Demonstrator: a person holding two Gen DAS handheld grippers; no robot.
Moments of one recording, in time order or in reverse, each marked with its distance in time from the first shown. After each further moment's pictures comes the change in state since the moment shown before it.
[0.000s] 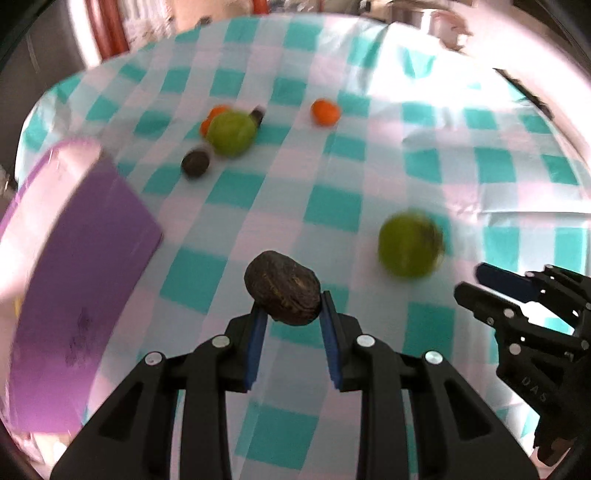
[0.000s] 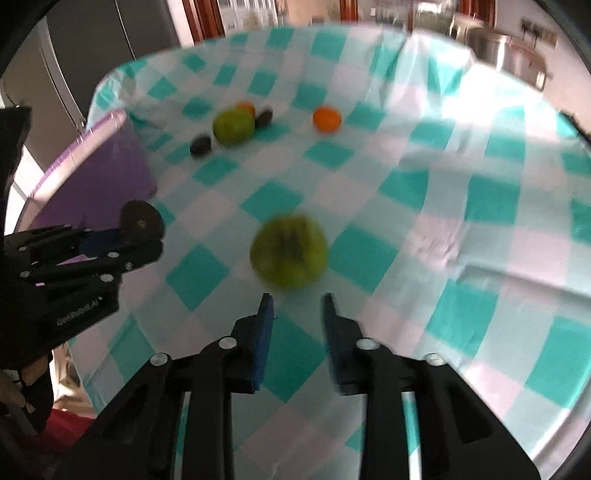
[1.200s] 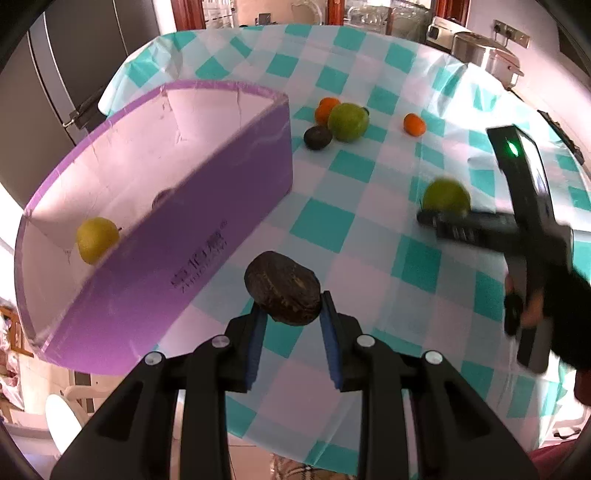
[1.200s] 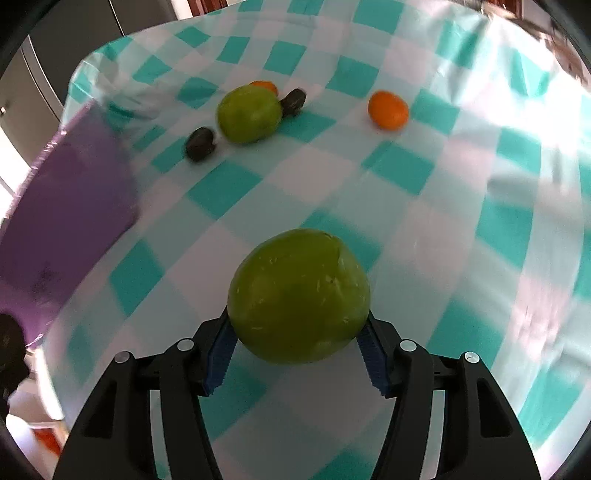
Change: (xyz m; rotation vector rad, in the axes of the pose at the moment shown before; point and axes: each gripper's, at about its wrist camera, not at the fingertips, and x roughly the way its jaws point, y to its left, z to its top) left arm -0.054 0.108 -0.055 -0.128 -0.046 0.073; right arm 0.090 0.044 0.062 0.004 0.031 0.065
